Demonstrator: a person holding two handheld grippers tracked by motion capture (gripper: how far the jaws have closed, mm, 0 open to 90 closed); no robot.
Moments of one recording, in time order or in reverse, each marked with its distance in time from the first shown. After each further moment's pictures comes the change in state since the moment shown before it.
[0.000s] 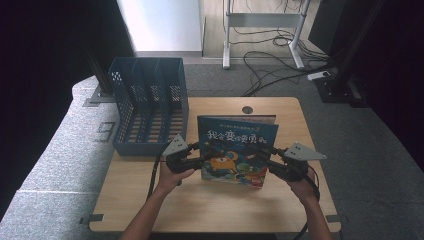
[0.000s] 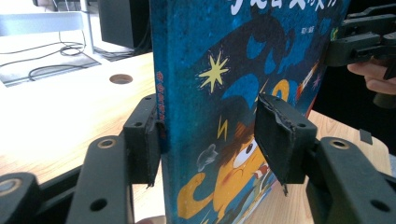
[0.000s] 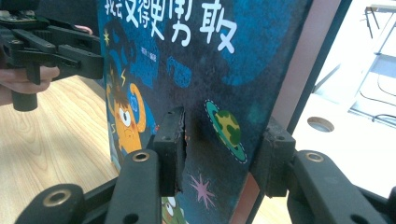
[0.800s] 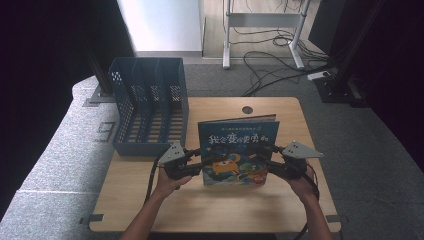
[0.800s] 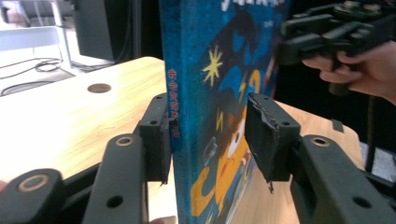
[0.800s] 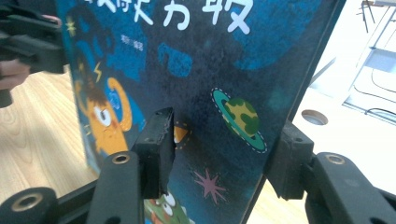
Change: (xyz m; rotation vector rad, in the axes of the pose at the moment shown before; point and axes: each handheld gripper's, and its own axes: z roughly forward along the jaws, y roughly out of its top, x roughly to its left) left arm -0.012 -0.013 -0.012 -0.035 -0.075 0.076; right arm -0.005 -0.003 0.007 0.039 -0.029 -0.012
